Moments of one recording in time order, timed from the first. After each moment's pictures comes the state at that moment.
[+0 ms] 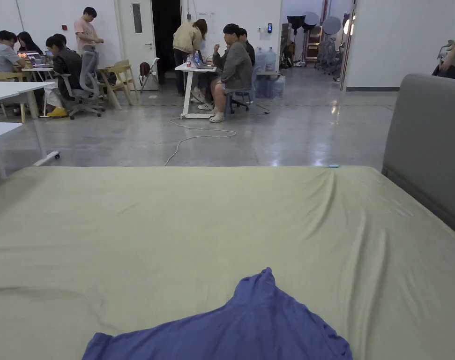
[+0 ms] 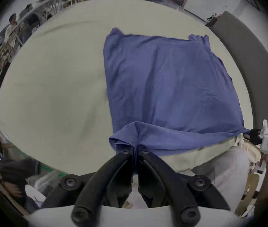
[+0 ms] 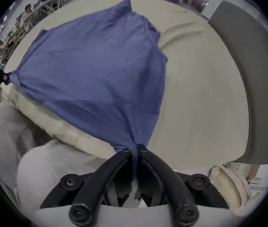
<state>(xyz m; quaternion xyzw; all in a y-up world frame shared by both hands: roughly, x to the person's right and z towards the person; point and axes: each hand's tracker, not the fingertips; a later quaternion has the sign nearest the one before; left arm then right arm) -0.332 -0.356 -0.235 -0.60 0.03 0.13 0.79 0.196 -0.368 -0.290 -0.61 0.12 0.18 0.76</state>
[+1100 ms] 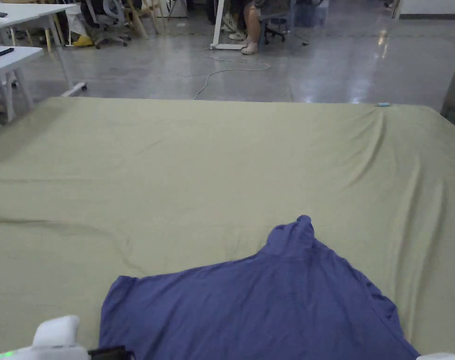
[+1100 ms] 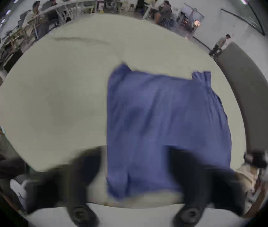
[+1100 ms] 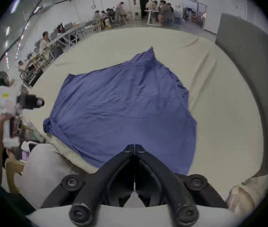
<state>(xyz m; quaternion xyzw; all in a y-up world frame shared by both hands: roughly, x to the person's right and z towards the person) -0.345 -0.317 -0.304 -0.49 0.10 0.19 0.85 0.132 -0.291 -0.316 -0.50 0.22 0.05 0.84</state>
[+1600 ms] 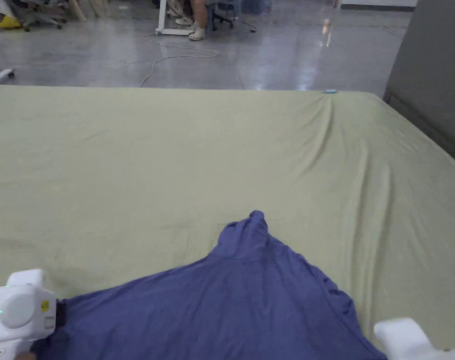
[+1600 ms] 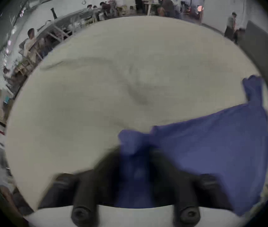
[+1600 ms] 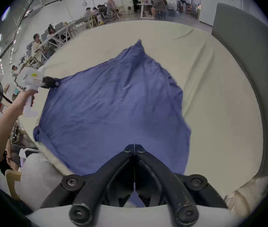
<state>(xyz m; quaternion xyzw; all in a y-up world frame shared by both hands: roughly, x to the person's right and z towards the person) -0.373 -0.402 -0.459 -0.51 0.11 0.11 0.85 0.148 -0.299 -0.396 -0.52 0.19 0.07 0.83</state>
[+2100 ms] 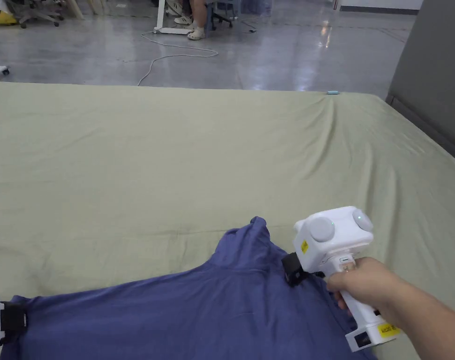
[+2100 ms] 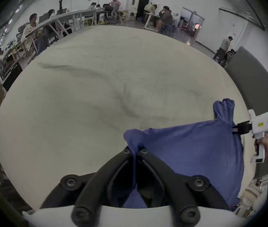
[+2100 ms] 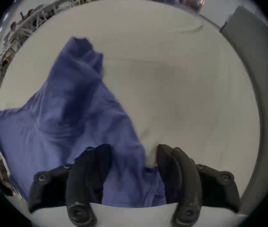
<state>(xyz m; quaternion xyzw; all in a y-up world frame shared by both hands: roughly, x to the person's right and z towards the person) -0.389 -0.331 -0.424 -0.47 0.10 0.16 0.86 0.068 -0.401 -0.671 -0.60 0.13 0.13 0.78</state>
